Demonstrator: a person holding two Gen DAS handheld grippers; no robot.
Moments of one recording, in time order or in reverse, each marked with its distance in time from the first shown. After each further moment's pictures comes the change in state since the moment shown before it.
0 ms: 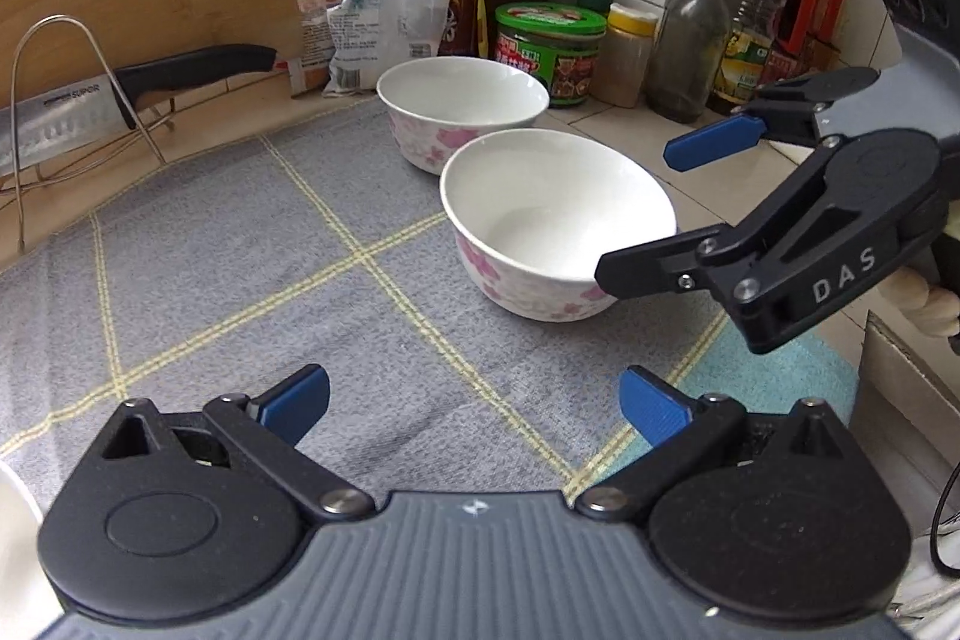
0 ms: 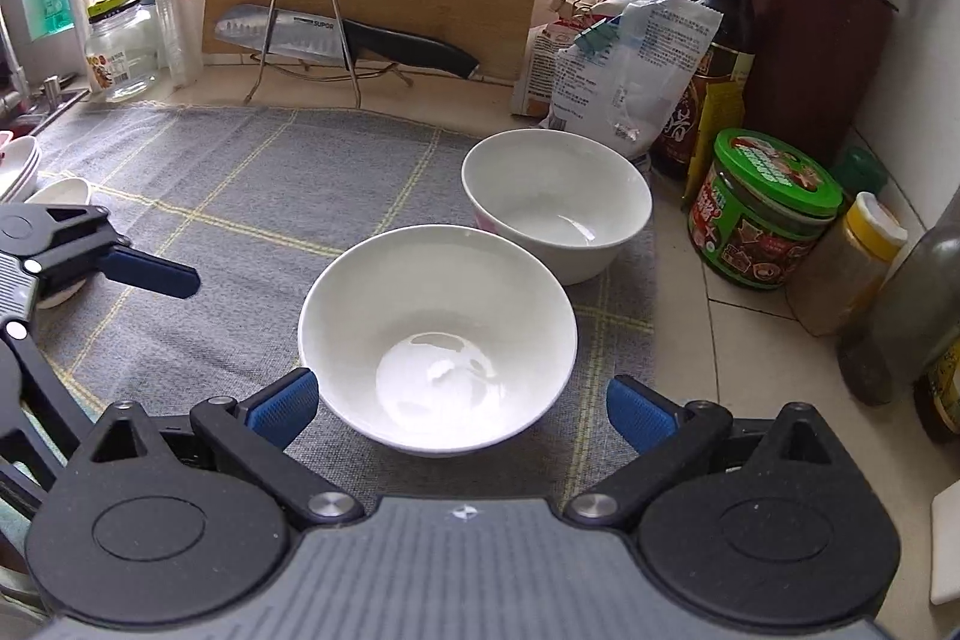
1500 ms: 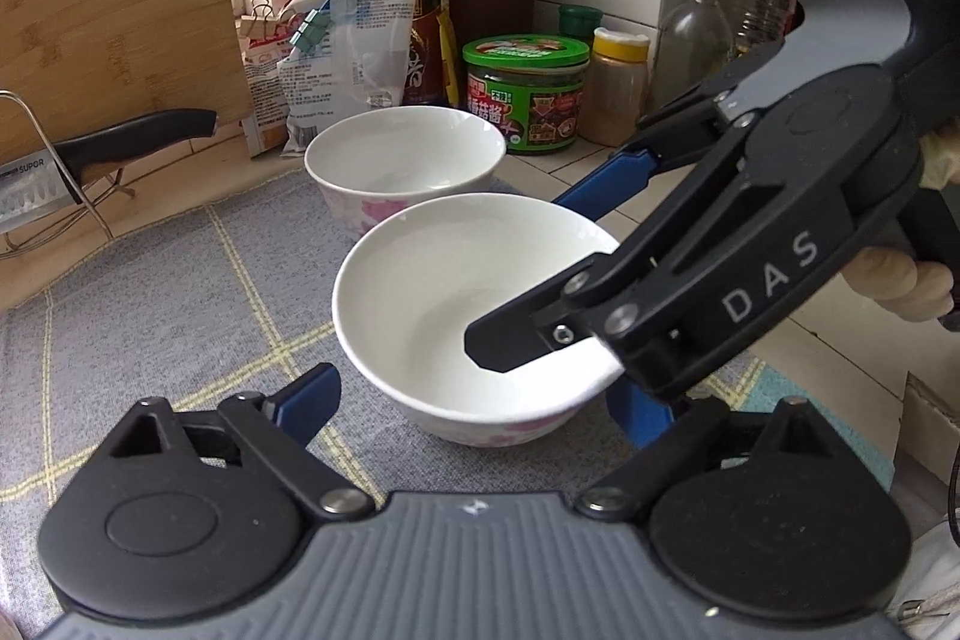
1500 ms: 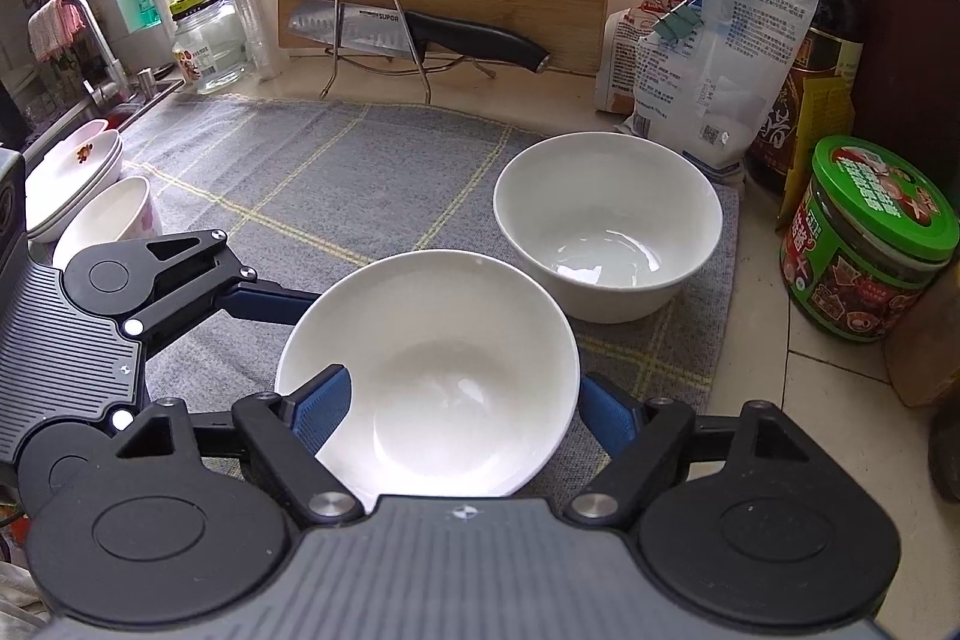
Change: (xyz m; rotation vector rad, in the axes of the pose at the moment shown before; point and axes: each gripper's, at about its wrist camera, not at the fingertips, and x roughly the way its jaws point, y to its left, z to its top) left arm 0.043 -0.039 0.021 0.035 -0.092 0.061; right arm 0.029 -0.036 0.022 -0.072 0.040 0.235
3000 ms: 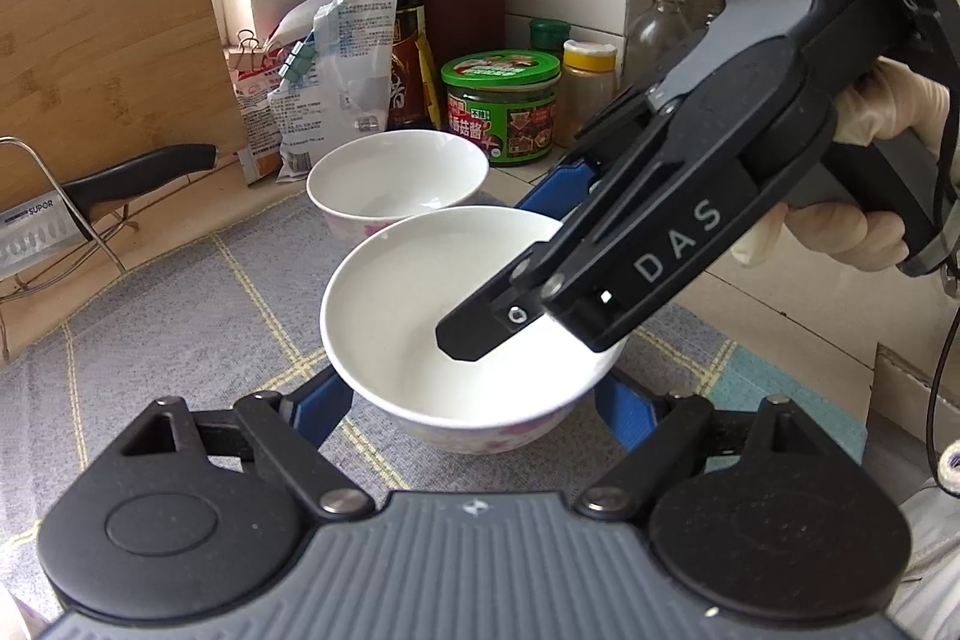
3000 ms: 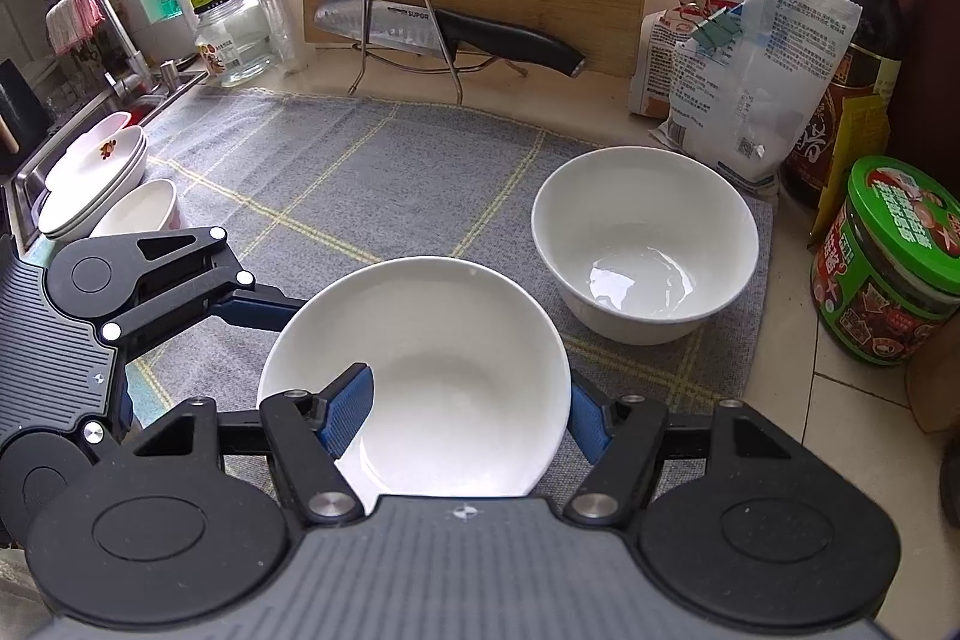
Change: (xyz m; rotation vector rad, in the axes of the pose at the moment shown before) left arm -0.028 0.005 0.003 0.068 -0.002 -0.019; right arm -0.001 0.011 0.020 -0.014 0.037 0.063
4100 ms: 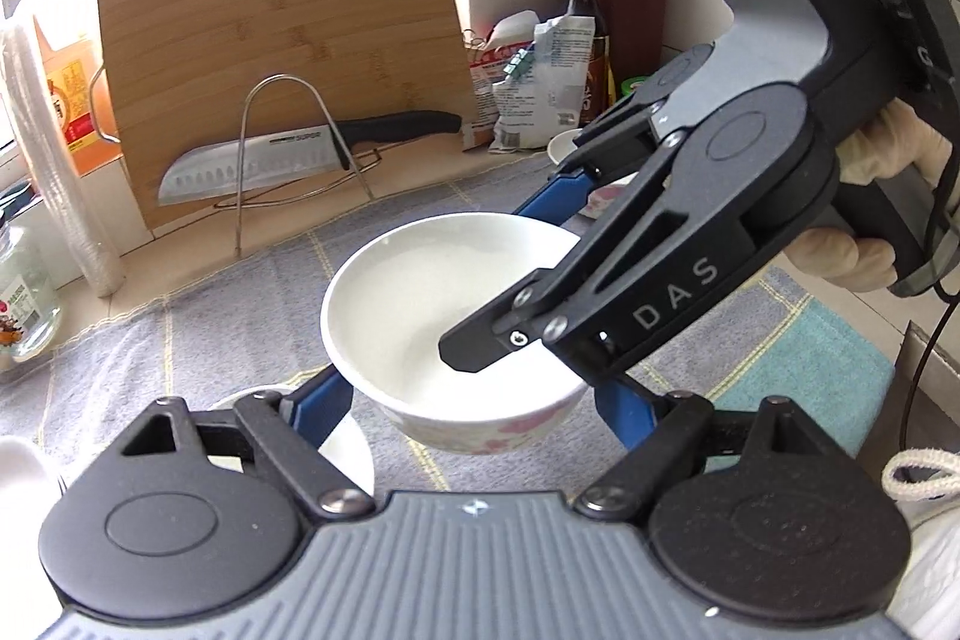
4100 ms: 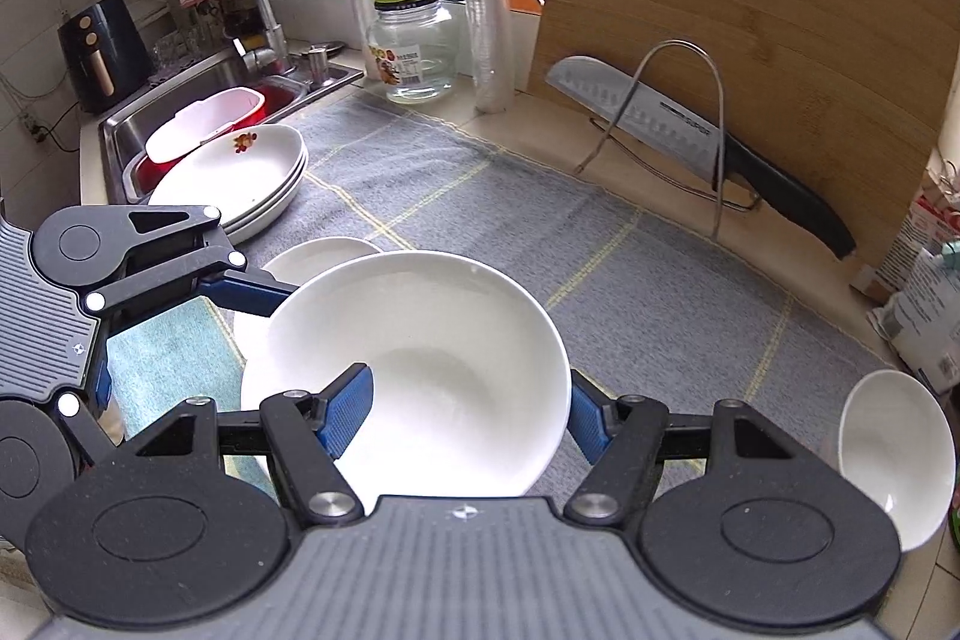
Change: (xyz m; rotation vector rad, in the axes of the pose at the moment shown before) left arm -0.125 0.073 -0.051 -0.135 0.010 0.196; right arm 0.035 0.157 0.072 -0.220 -0.031 0.122
